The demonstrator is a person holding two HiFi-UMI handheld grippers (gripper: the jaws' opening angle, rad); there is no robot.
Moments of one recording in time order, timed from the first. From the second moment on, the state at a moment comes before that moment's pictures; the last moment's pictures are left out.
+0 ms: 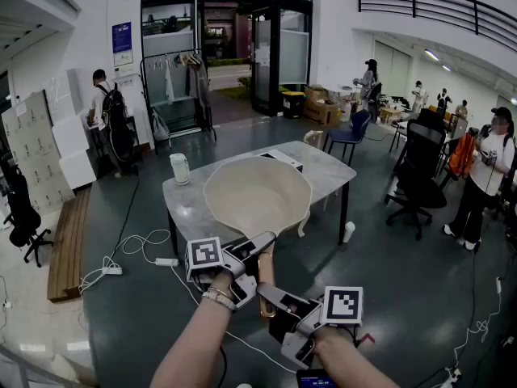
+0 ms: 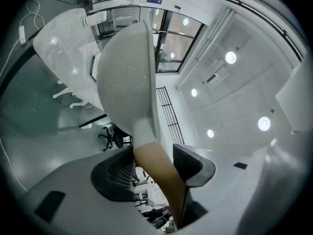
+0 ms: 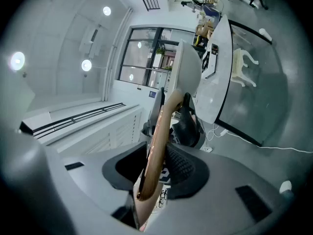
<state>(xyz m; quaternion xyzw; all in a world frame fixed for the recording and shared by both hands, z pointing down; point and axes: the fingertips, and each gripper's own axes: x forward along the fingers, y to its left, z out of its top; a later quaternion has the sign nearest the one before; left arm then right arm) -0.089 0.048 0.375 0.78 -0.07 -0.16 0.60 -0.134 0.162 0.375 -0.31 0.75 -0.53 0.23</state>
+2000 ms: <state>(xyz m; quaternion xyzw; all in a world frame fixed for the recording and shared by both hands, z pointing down) -0.013 -0.065 0.396 0.80 -0.08 -0.15 0.58 -0.057 0.051 0.392 -0.30 0.76 -0.54 0.22</state>
